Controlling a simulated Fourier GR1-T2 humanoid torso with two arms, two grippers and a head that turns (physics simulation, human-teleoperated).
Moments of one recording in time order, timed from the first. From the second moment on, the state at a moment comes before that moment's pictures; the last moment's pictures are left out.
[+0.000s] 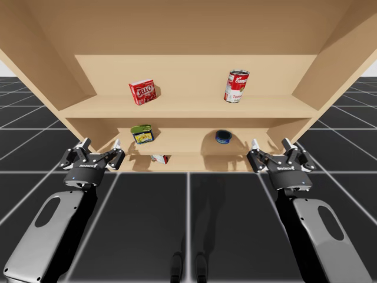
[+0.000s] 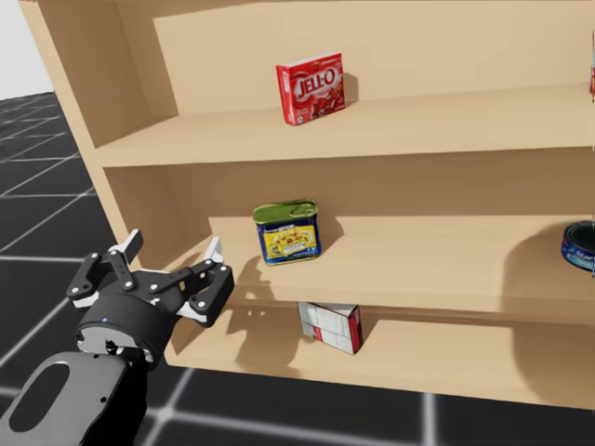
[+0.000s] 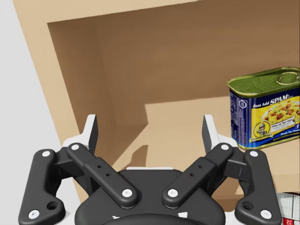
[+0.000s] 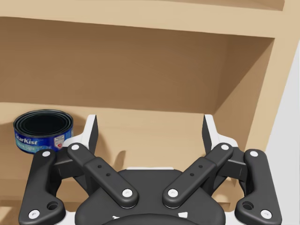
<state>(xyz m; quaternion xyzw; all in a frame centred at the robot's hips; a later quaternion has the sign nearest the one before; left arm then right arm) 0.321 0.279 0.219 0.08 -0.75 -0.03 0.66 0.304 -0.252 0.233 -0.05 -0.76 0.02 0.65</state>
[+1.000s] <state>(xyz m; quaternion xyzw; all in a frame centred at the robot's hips) 0.290 0.202 0.260 -0.01 -0.74 0.01 0.68 0.304 -0.252 0.233 -0.03 -0.76 0.02 0.65</state>
